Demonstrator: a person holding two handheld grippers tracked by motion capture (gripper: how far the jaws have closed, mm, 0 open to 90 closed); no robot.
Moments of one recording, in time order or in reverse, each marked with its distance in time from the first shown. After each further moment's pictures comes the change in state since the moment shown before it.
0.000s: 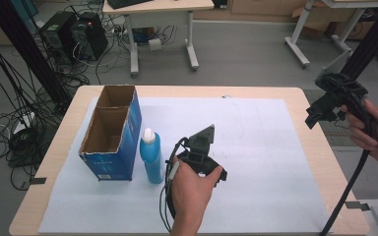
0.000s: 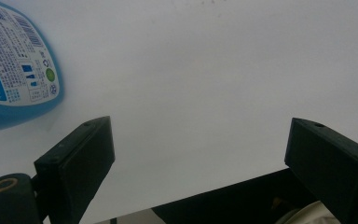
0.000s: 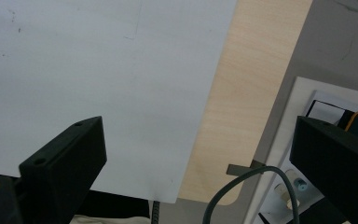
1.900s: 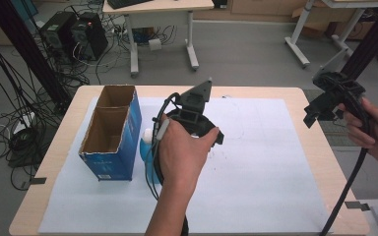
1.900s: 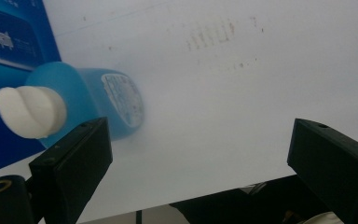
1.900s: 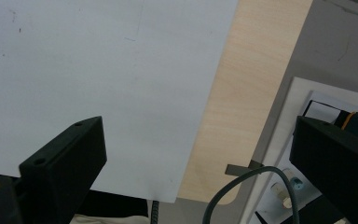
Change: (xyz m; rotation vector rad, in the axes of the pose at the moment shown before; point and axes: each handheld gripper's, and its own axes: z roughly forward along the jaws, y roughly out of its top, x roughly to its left) left arm 0.002 0.010 -0.110 -0.127 0.111 -0.009; right arm 0.007 0.005 -0.002 0.007 -0.012 -0.010
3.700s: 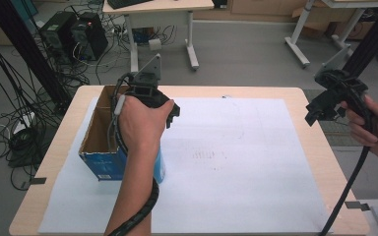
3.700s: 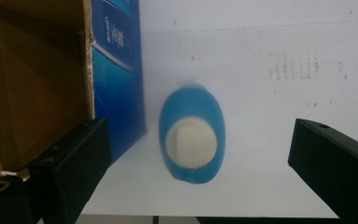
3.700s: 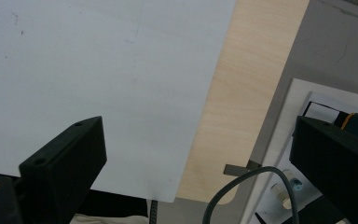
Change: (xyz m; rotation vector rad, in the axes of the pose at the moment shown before) left arm 0.082 0.031 0.009 0.047 0.062 -0.214; right arm -0.003 -0.001 -0.005 -0.008 0.001 0.000
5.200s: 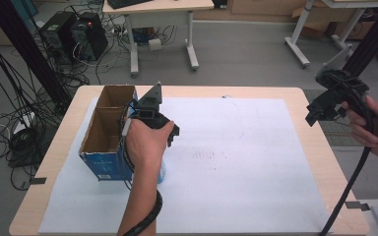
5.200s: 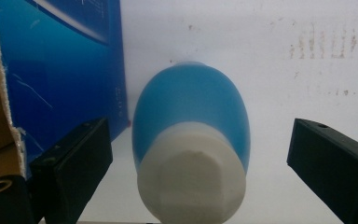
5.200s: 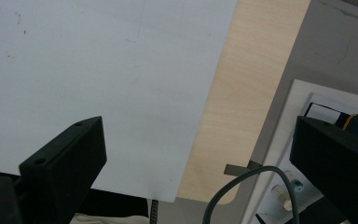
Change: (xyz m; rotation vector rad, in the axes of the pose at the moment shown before) left arm 0.002 0.002 0.064 0.083 -0.022 -0.018; right arm -0.001 -0.003 -0.001 -0.005 0.005 -0.003
